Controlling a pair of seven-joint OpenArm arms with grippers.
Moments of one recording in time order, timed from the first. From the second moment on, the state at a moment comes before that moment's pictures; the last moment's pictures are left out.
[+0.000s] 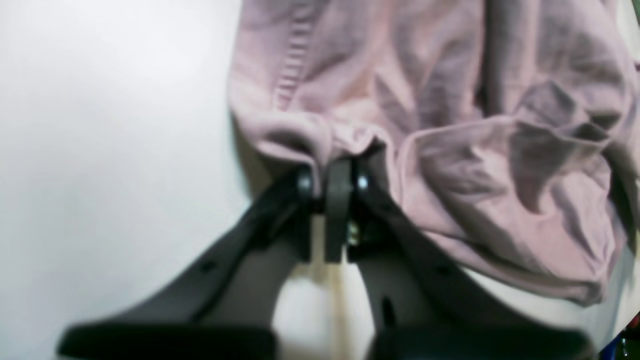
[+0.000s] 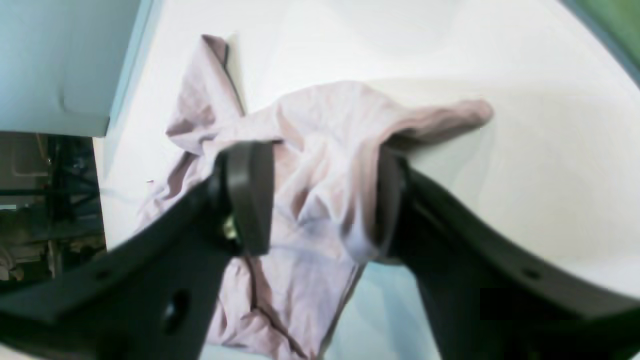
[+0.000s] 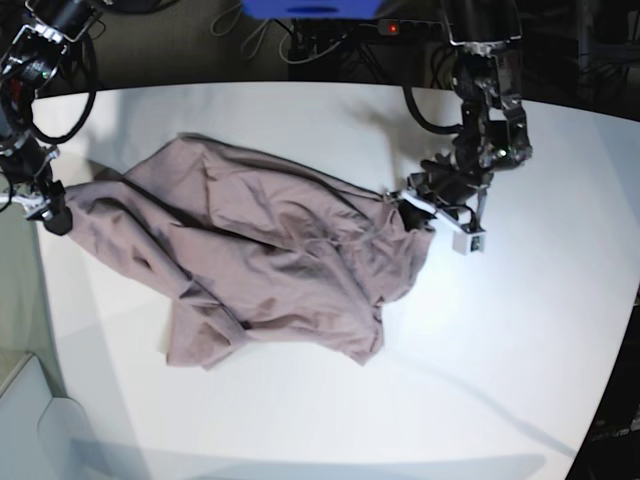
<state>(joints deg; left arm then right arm) 4.8 0.5 -12.1 85.6 -25.6 -15.6 43.5 -7.4 11.0 46.5 90.3 56.1 7.5 -57.2</state>
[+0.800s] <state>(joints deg) 17.5 -3.5 -36.2 115.2 -57.0 -16.1 71.8 -6.7 10.8 44.4 90.1 56.1 7.5 -56.9</state>
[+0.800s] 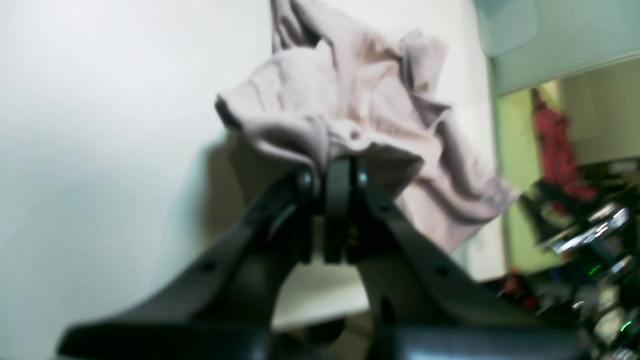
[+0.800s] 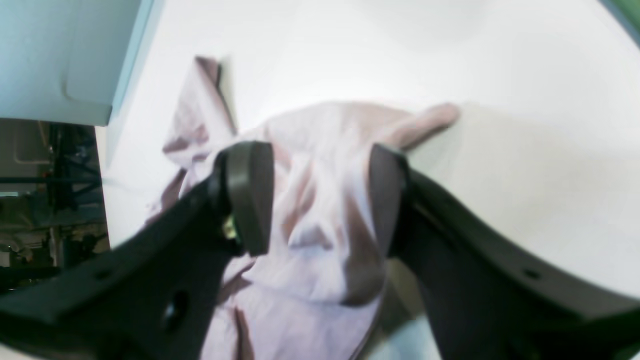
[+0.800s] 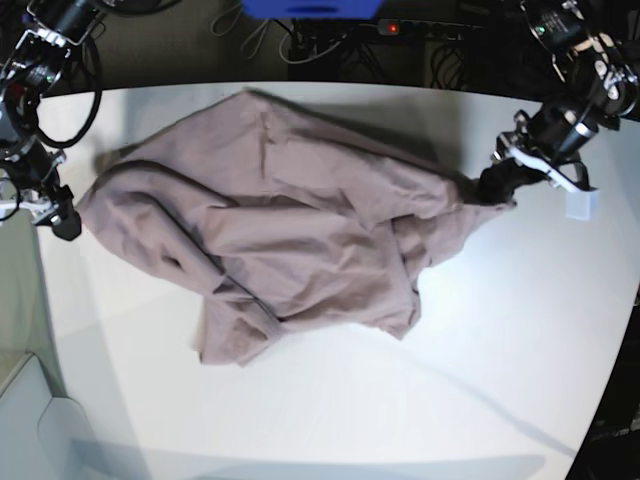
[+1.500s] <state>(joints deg) 24.1 -10.4 -32.4 104.7 -58.0 -16.7 71.4 -7.4 11.2 41.0 95.7 56.1 7.5 -57.2</state>
